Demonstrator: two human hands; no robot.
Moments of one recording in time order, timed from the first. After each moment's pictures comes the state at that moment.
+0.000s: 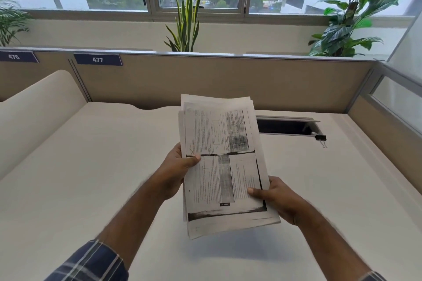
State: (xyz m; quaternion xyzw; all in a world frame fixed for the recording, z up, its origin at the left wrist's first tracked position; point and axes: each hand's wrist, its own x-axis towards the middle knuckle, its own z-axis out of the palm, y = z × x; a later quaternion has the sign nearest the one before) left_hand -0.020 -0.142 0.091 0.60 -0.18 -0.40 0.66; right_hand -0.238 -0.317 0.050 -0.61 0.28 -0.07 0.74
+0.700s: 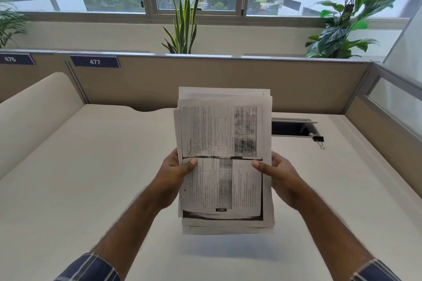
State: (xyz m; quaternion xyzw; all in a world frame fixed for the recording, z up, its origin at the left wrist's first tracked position) left_hand -0.026 -0.132 0.083 0.59 -0.24 -0.38 0.68; right_hand -0.228 -0.333 0.088 -0.63 0.22 -0.17 0.73
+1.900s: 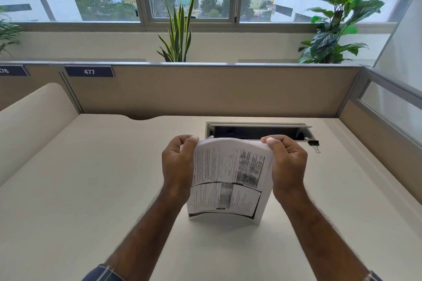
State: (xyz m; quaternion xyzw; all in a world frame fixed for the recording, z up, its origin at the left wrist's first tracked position) left_hand -0.063 -0.169 0.135 0.64 -0.21 -0.13 0.73; right_hand -0.208 -0.299 0.143 -0.59 0.28 -0.51 0.56
